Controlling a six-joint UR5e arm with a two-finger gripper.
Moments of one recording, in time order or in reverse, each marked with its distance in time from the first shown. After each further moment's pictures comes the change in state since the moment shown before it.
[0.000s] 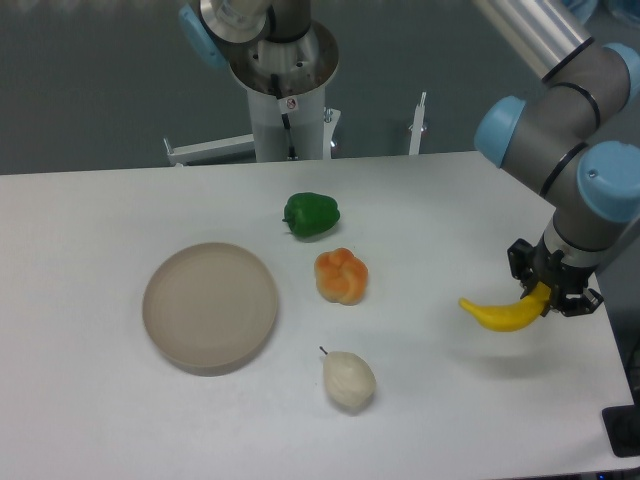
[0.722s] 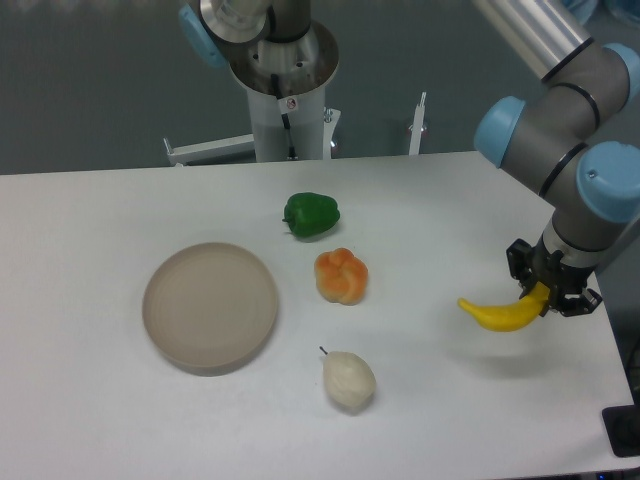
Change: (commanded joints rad) arm 0.002 0.014 -0.023 -0.020 0.002 0.008
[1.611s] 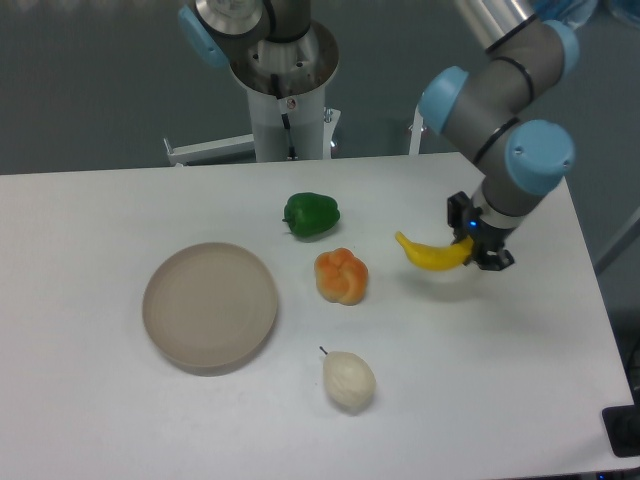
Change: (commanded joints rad) arm -0.006 0.218 -0.507 0.122 0.052 0.259
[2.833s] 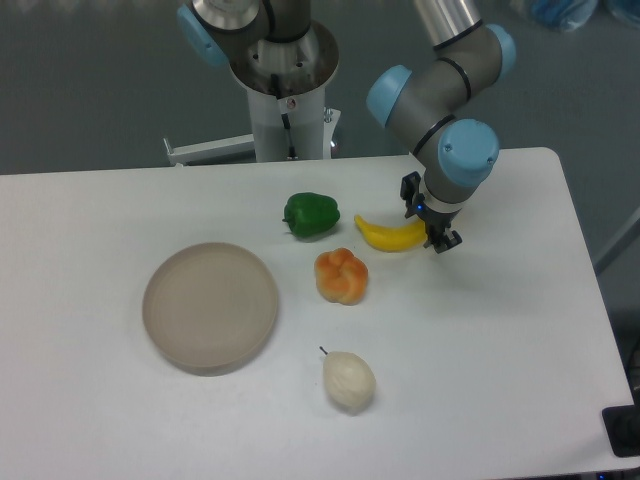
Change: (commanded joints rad) arm -0.006 0.026 -0.048 0.046 0.023 -0.029
